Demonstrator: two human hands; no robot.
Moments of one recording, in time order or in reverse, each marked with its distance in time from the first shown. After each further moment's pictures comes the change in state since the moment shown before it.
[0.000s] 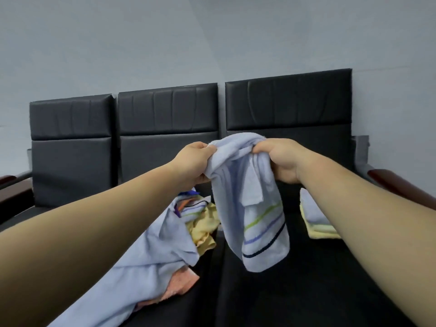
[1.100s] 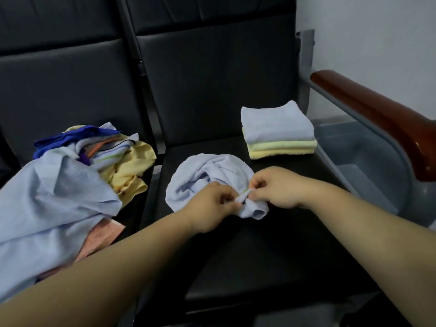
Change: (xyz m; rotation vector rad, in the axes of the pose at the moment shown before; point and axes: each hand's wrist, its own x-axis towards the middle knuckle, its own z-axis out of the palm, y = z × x) left_hand -0.059 -0.226 0.189 0.624 -0.637 0.178; right_hand -0.082 0.226 -0.138 -0.873 -0.092 0.202
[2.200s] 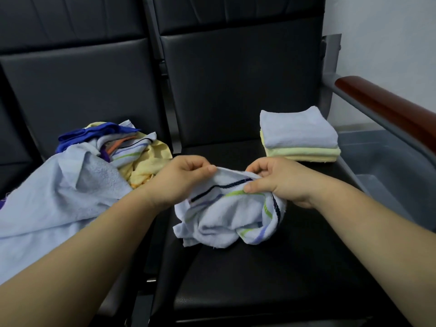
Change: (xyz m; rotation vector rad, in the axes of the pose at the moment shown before) left_hand -0.026 -0.005 -0.098 -0.252 0.209 -0.017; right_hand 0.010 -0.047 0.000 0.523 -0.062 -0.015
